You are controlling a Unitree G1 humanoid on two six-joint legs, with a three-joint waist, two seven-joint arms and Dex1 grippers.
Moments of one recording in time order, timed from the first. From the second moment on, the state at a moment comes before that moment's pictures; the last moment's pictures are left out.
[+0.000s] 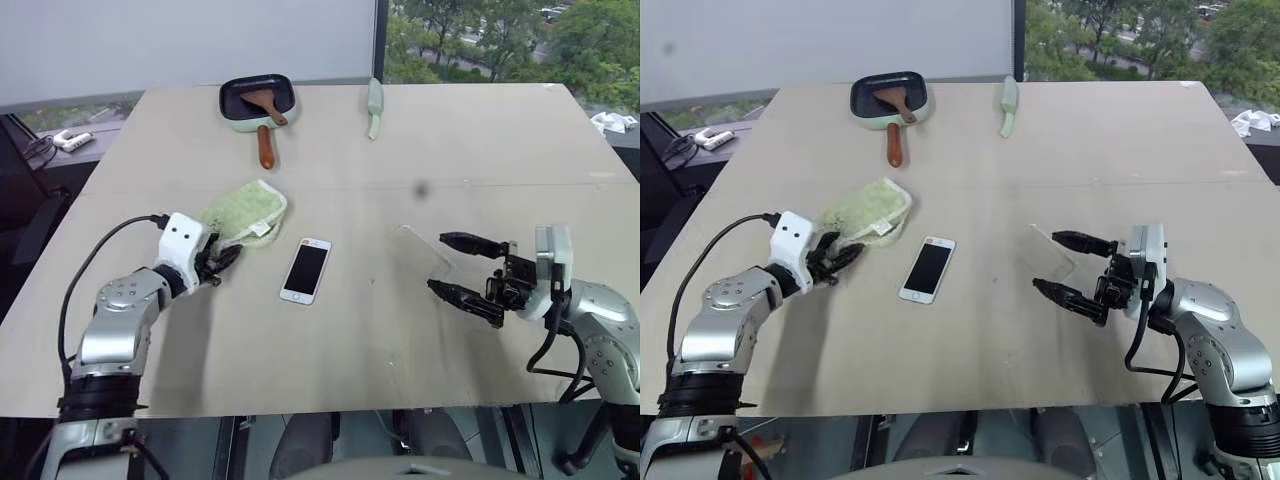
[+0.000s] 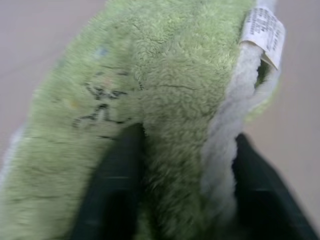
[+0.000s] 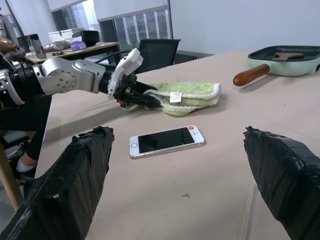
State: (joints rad) left arm -0.24 0.68 0.18 0.13 -0.22 0.32 -0.62; right arm -0.09 -0.58 -0.12 -0.34 0.71 0.32 1.05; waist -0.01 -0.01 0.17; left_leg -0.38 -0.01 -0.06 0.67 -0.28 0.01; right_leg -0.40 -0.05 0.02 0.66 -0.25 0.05
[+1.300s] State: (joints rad) left arm -0.74 0.64 0.23 0.78 -0.24 -0.14 -0.77; right arm -0.18 -0.53 -0.07 -0.31 0.50 0.25 0.82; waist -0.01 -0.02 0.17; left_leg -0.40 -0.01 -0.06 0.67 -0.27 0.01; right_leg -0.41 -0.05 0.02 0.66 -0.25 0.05
